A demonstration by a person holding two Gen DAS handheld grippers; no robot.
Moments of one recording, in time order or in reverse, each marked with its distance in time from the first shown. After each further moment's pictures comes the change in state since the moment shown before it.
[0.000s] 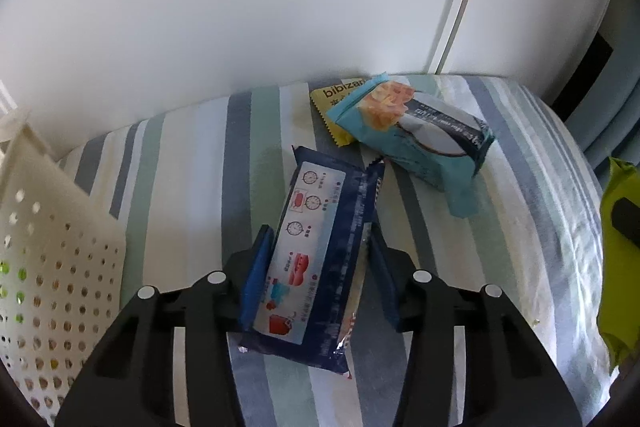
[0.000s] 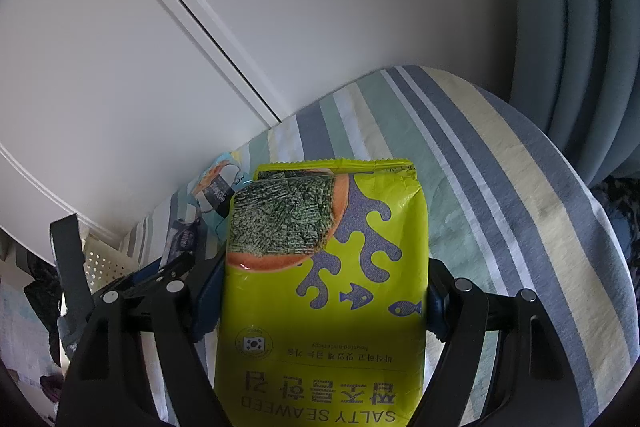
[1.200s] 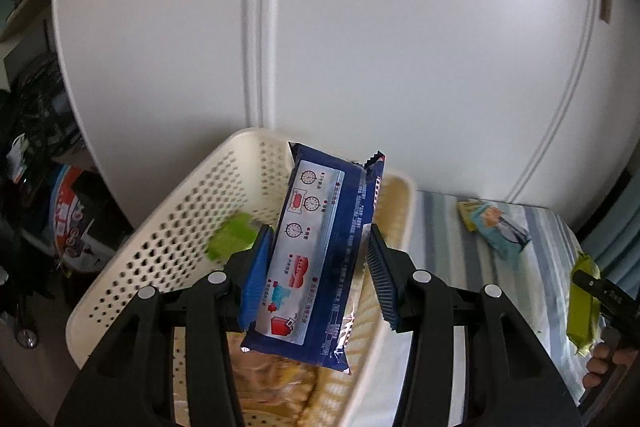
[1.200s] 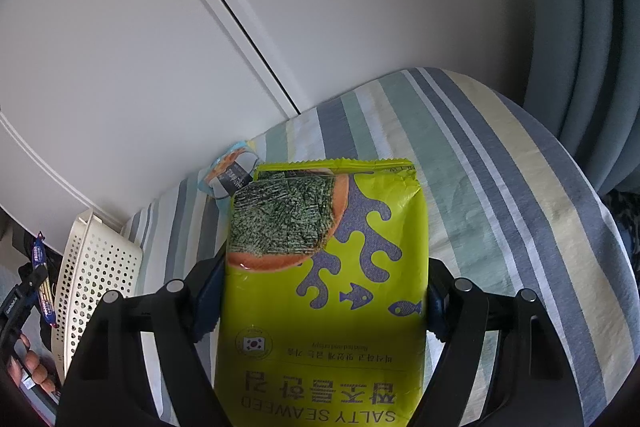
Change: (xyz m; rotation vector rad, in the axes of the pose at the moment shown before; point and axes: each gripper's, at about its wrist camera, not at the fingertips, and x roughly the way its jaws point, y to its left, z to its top) left arm -0.193 0.155 -0.054 -0.317 -0.305 0.217; right arm 0.006 0.006 -0.003 -0.068 0.001 0.010
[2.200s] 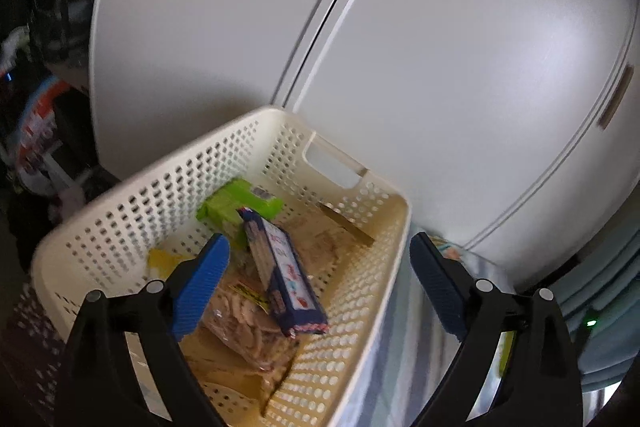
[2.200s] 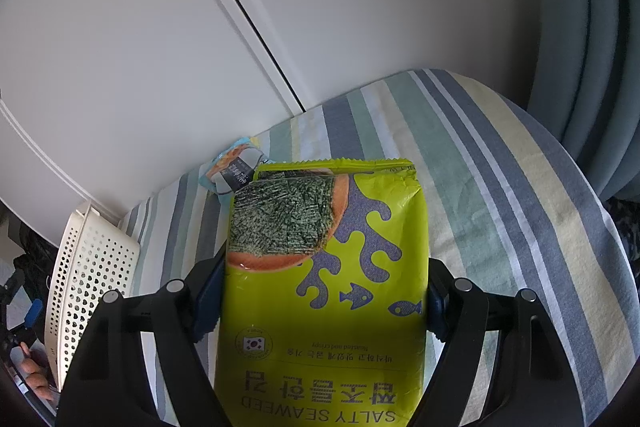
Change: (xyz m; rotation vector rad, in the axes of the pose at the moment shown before) left arm -0.012 0.049 -0.025 -0.333 -0.020 -0.206; right arm 0.003 0.003 -0.001 -0.037 0.001 -0.001
